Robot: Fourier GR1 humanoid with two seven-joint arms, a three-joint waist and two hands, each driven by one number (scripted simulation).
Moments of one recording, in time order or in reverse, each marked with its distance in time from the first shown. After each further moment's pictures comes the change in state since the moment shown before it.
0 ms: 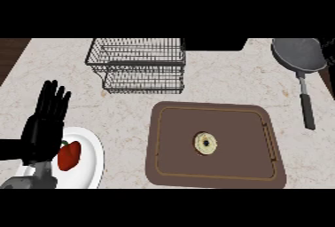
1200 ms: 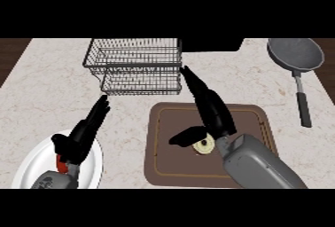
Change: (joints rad) left arm -0.046 0.021 -0.219 0.225 -0.214 -0.154 -0.028; right arm -0.151 0.301 0.646 0.019 0.387 -0.240 0.554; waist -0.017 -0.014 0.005
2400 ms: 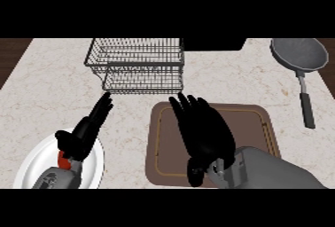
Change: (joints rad) left arm -0.027 -0.023 0.014 0.019 -0.019 -0.020 0.000; right arm -0.204 -0.102 0.203 -0.311 0.024 0.590 0.753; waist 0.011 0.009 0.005
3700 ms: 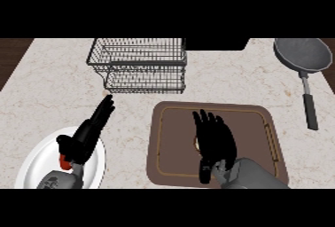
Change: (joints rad) left arm 0.030 -0.037 0.023 -0.026 -0.048 -0.030 0.001; right arm 0.303 0.077 -0.048 0.188 0.284 -0.008 -0.099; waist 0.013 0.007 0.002
